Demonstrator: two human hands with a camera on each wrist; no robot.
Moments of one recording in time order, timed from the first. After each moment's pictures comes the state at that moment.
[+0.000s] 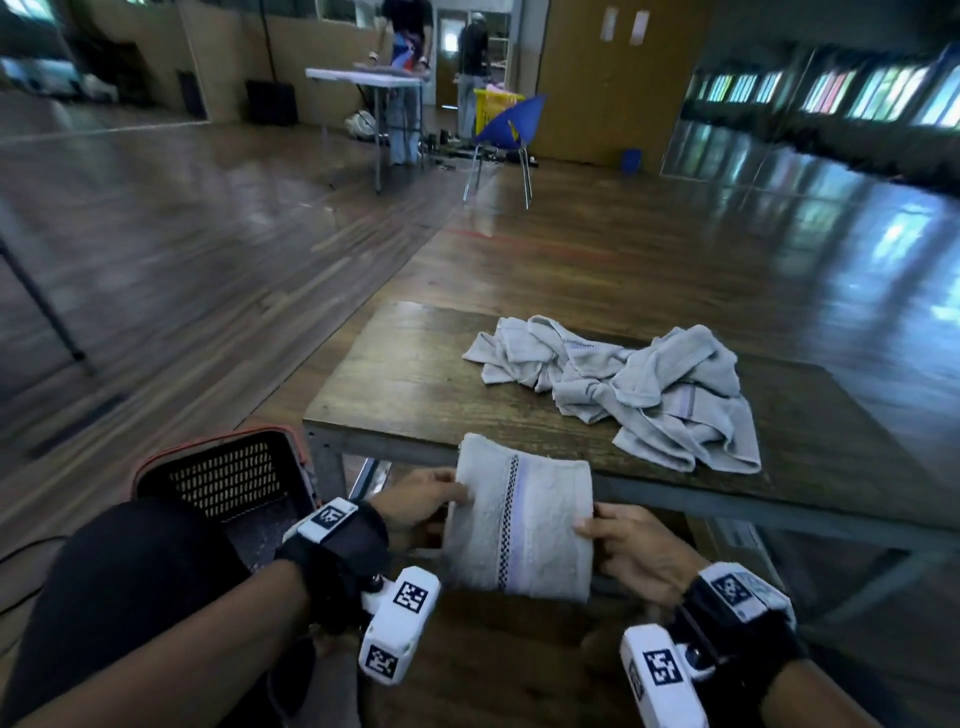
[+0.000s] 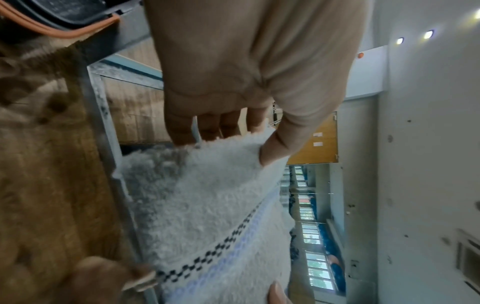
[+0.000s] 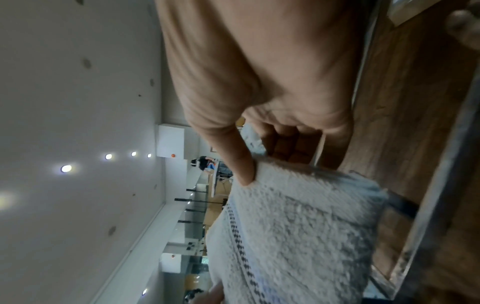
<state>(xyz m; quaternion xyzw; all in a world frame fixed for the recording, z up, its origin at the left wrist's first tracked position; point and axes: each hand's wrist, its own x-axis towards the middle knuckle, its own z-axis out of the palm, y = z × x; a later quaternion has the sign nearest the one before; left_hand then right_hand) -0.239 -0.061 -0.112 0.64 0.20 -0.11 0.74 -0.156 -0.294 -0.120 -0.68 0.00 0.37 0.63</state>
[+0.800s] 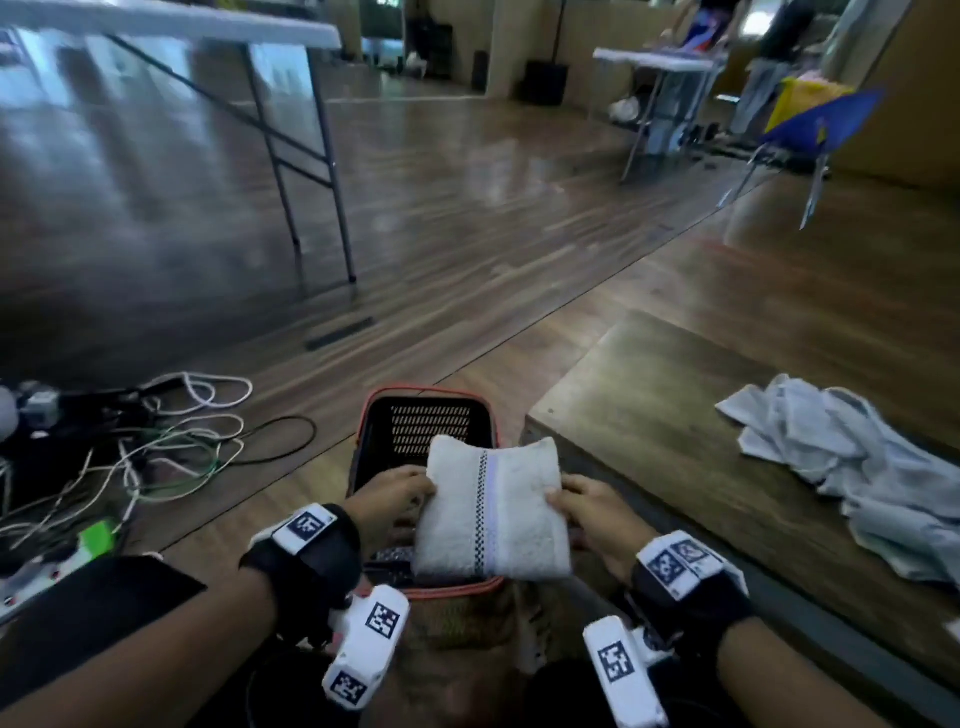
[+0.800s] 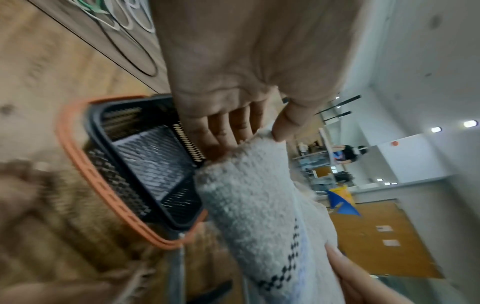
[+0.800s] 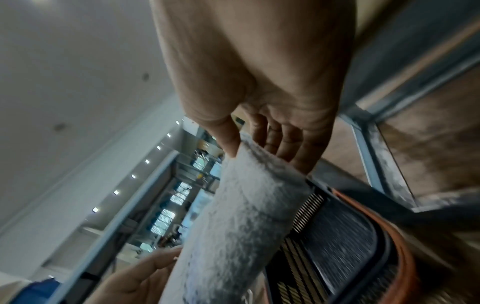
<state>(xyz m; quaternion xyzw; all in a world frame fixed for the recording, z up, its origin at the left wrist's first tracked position) -0.362 0.118 -0.151 0.54 0.46 0.10 0.70 -0.176 -0.014 -0.151 -0.74 -0.21 0.45 0.45</state>
